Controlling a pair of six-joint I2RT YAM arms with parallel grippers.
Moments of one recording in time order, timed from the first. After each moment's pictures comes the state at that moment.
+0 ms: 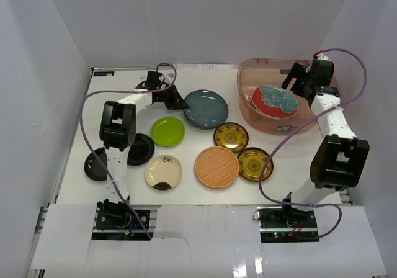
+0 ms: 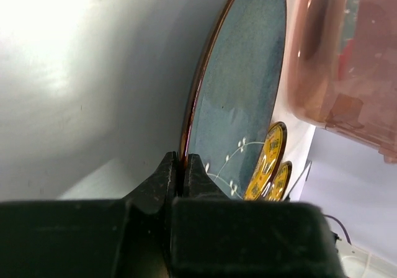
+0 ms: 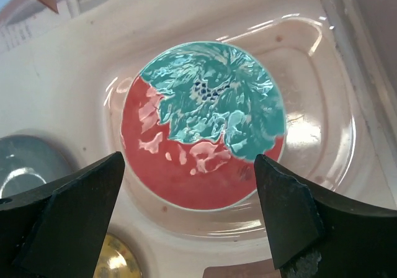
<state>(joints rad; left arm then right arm) -0.21 2.32 1.74 -0.29 0.74 -0.58 -0.11 1.61 1.37 -0.33 -0.05 0.28</state>
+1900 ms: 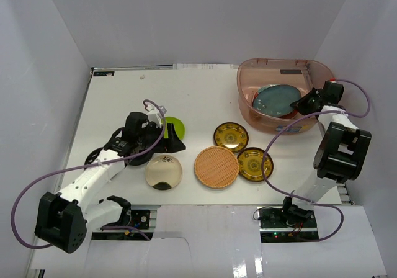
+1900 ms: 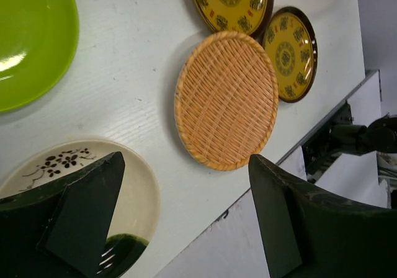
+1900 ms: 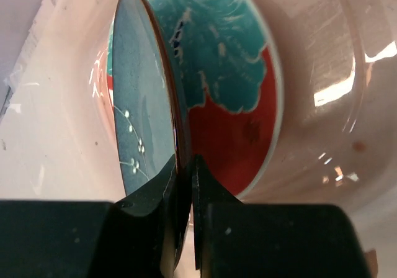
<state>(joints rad) -0.40 1.07 0.71 -0.30 0.46 -0.43 -0.31 1.70 1.13 -0.14 -0.34 0.56</state>
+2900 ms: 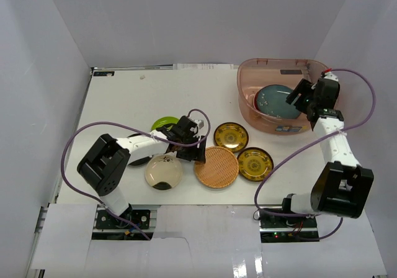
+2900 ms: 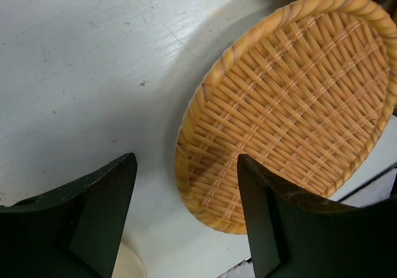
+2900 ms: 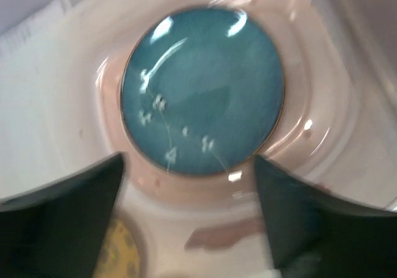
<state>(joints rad) -0.74 1.66 0.94 -0.32 0.20 -0.48 -0.18 1.41 1.11 -0.24 -0.07 0.36</state>
